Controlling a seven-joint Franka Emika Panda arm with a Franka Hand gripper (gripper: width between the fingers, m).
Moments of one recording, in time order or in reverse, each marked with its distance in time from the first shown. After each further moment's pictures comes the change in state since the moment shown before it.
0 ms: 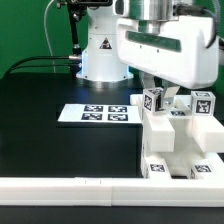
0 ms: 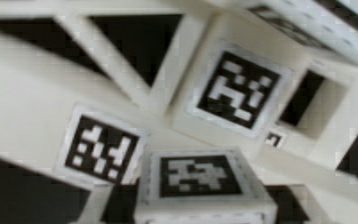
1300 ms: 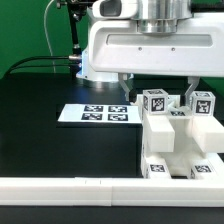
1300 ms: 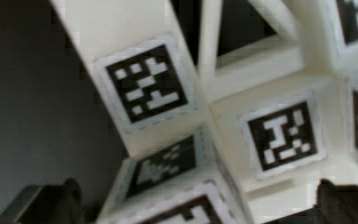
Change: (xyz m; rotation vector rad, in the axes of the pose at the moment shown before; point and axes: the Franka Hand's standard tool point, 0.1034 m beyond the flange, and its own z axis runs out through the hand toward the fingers) arm 0.001 -0.002 -0.004 0.014 0.005 -0.965
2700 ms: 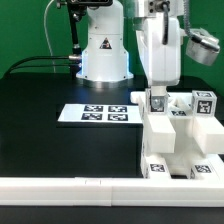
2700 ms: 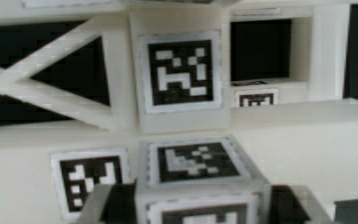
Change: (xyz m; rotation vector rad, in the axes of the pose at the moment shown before) arm 0.002 0.002 0.000 0.029 -0.008 1.353
